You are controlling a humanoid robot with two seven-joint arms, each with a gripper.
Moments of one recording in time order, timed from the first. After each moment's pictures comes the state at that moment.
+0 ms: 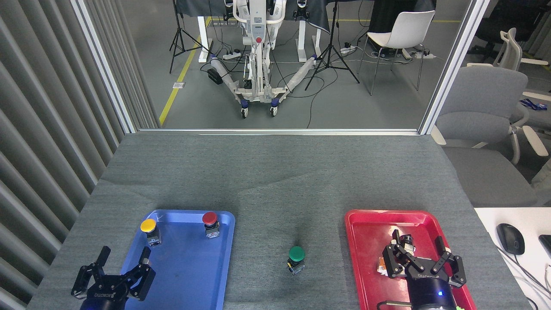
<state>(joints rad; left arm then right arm) 0.09 0.15 0.21 -1.45 -1.32 -0.30 0.28 0.07 0.05 -0.15 -1.61 1.47 -0.01 -0.01</state>
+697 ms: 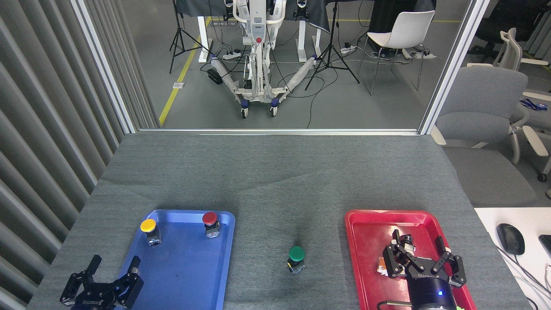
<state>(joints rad) 0.08 0.20 0.23 -1.36 -1.30 -0.37 0.28 0.07 0.04 -0.15 -1.61 1.47 -0.01 -0.01</state>
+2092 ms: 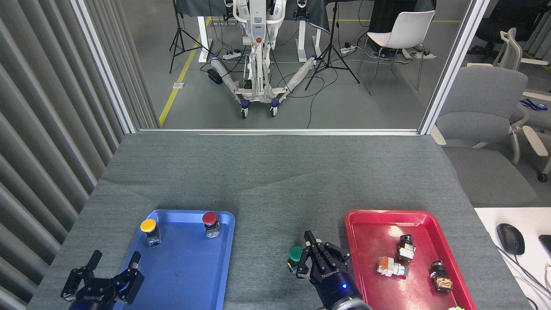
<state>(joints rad) 0.07 0.20 0.23 -1.37 -1.29 -0.37 0.28 -0.05 0.11 0.25 -1.40 1.48 -0.11 -0.02</state>
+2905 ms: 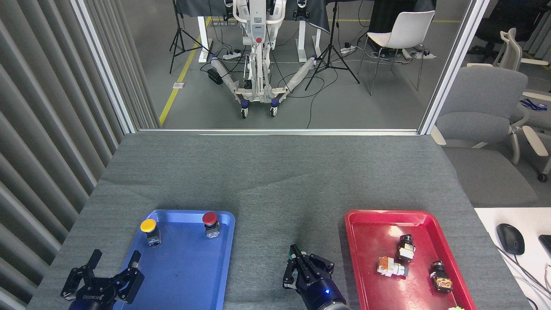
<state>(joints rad) 0.07 0.20 0.23 -1.37 -1.29 -0.37 0.28 -0.09 0.14 0.29 -1.22 1.48 -0.08 -0.02</state>
